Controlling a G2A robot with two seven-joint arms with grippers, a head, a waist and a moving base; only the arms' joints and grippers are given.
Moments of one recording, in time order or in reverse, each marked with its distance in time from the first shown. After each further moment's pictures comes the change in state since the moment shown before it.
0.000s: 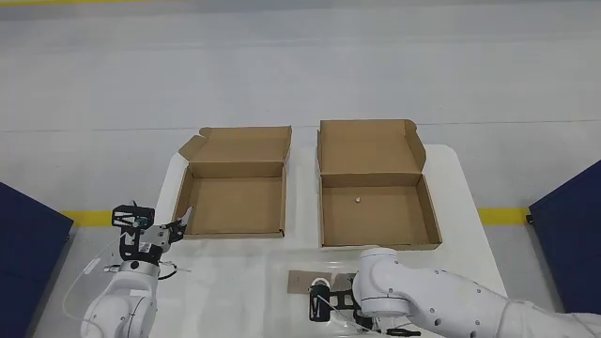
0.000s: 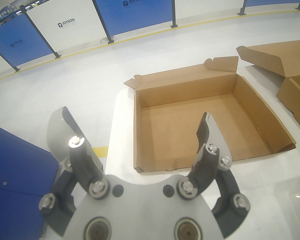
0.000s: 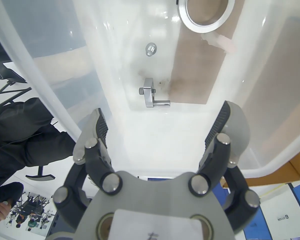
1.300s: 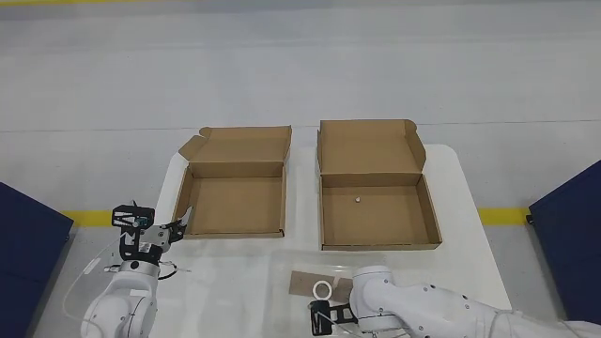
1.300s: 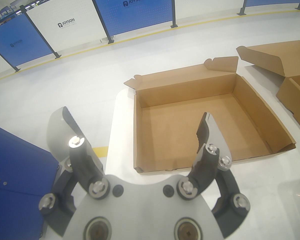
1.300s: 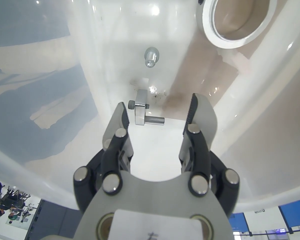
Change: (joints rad) left arm 0.000 0.000 0.000 0.000 0.000 0.000 0.000; right arm -0.048 -0.024 -0.068 0.062 -0.157 -0.065 -0.065
